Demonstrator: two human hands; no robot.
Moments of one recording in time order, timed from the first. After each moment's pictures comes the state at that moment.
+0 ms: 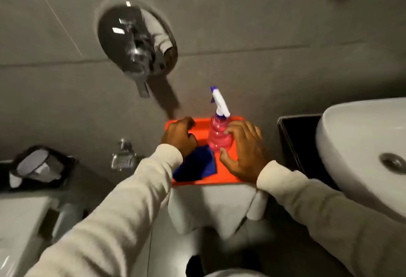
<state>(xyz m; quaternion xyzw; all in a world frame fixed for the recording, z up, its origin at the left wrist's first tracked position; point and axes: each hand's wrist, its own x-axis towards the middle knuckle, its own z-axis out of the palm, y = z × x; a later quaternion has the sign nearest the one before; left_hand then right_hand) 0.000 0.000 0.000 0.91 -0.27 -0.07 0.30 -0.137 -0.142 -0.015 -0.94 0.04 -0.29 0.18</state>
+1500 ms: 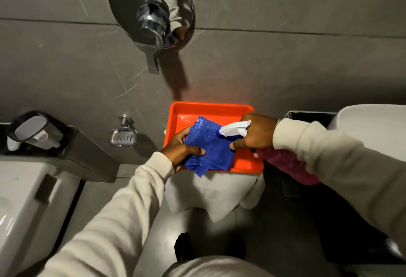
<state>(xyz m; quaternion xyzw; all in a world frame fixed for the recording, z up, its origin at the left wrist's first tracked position) -0.021 0.029 -0.049 0.61 -0.06 -0.40 0.68 -0.086 -0.178 0.029 -0.97 0.00 0.17 0.16</state>
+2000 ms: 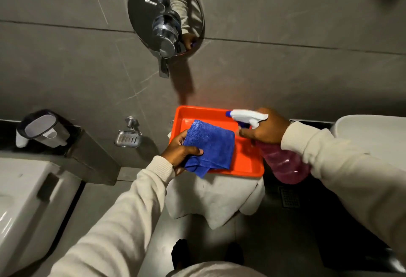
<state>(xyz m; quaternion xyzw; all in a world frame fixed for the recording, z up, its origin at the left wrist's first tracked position) -0.030 0.045 -0.040 0.57 -0.03 -0.37 0.73 -0.095 -0.186 0.041 -0.98 0.00 0.00 0.22</state>
